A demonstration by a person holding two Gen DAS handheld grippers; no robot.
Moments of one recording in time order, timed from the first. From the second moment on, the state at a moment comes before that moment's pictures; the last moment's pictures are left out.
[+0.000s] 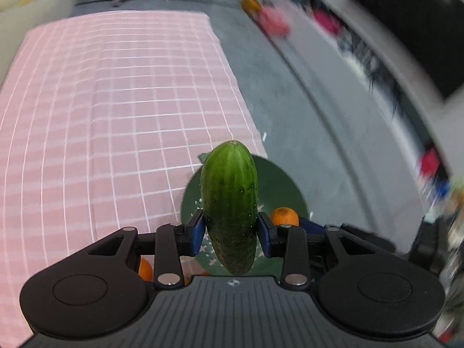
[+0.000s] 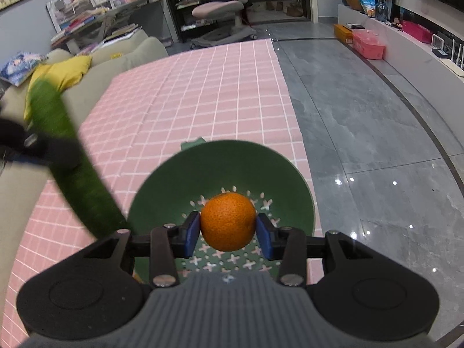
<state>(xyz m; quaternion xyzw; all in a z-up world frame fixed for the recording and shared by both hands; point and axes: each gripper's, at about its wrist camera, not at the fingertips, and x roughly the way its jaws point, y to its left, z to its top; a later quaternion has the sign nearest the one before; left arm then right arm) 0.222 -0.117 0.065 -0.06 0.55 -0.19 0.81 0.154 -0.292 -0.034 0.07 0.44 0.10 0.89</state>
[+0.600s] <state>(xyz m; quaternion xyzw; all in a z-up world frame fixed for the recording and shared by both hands) 0.278 -0.230 -0.045 0.17 0.69 -0.21 0.67 0.161 -0.278 -0.073 0.04 0.49 0.13 0.86</state>
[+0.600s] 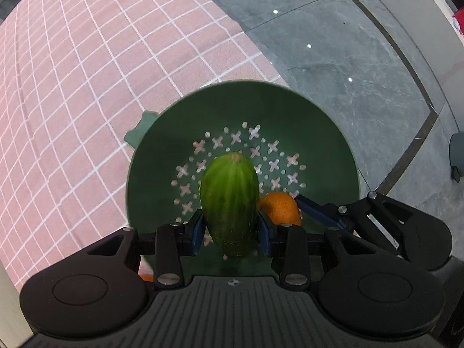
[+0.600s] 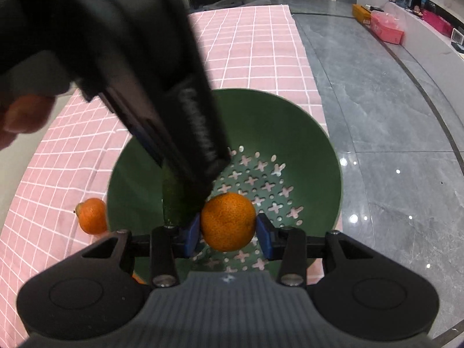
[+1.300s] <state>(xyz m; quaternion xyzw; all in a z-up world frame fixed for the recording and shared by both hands) 0.264 -0.166 0.028 0.04 0.62 -0.21 0.75 0.161 -0.296 -0.045 0.02 0.45 0.10 0.89</state>
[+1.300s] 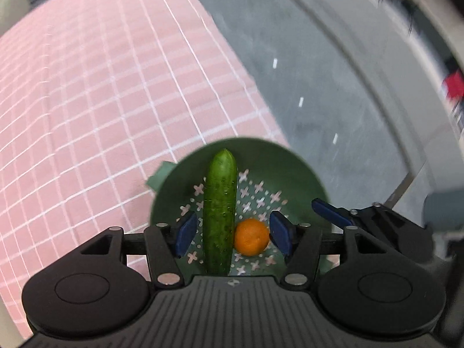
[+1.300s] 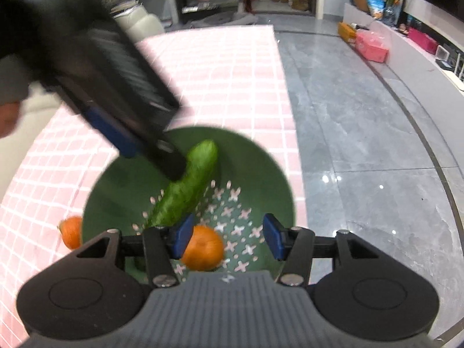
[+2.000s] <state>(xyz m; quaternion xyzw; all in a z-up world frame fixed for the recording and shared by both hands) 0.028 -0.013 -0.007 -0.05 0.43 -0.11 0.90 0.025 -0.283 -0.004 0.04 0.42 0.14 0.90</state>
